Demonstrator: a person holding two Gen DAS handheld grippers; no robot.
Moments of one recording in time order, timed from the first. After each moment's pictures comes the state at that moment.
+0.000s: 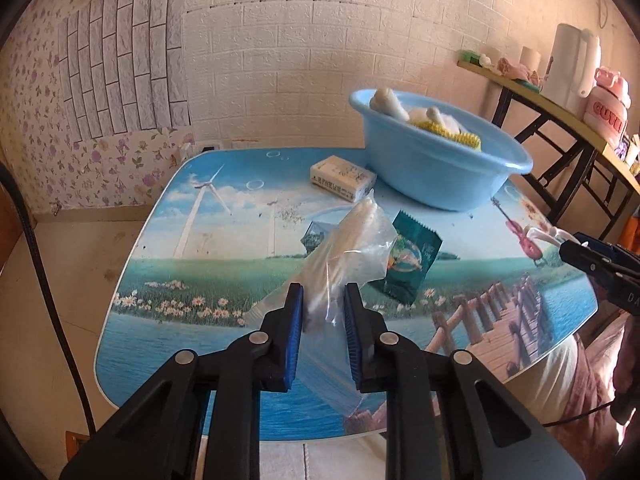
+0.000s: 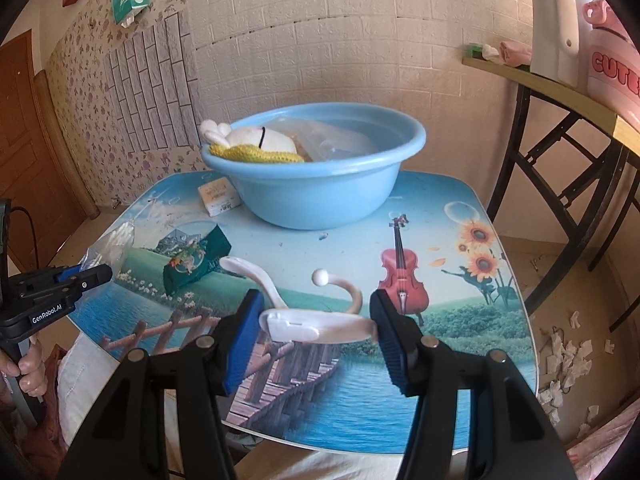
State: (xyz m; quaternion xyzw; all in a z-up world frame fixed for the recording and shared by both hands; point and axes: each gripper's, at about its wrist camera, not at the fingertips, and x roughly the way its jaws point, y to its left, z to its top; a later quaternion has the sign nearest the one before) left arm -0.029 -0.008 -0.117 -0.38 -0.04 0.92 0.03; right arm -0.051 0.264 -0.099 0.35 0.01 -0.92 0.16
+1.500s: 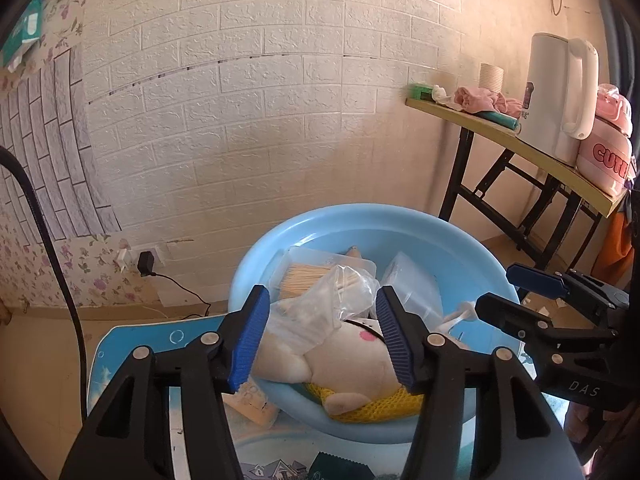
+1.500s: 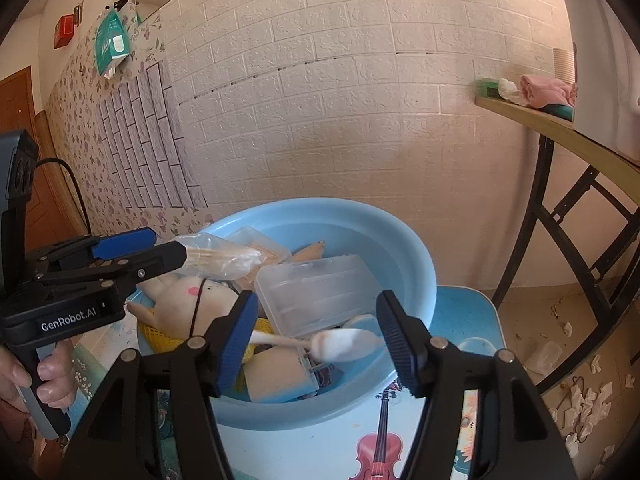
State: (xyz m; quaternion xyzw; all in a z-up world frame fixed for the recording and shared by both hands) left arm -0.195 0.089 -0.047 -0.31 0.02 0.94 0.11; right arm -0.185 0.272 -0.067 0.30 -0.03 -0.94 0.17
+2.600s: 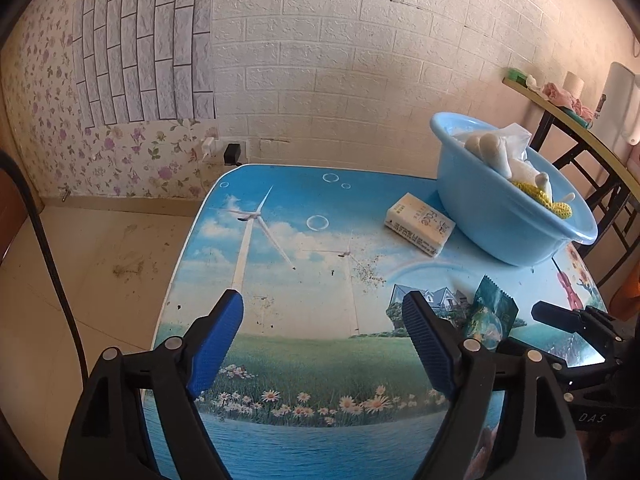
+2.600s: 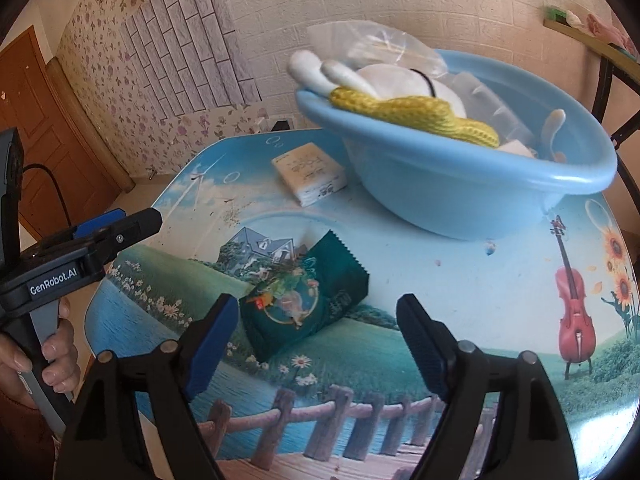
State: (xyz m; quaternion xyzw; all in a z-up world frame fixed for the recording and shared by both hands) left arm -0.100 -0.071 -0.128 -0.40 -0.06 0.91 0.00; right arm -0.117 0.137 -0.146 0.45 0.01 -0.87 0.22
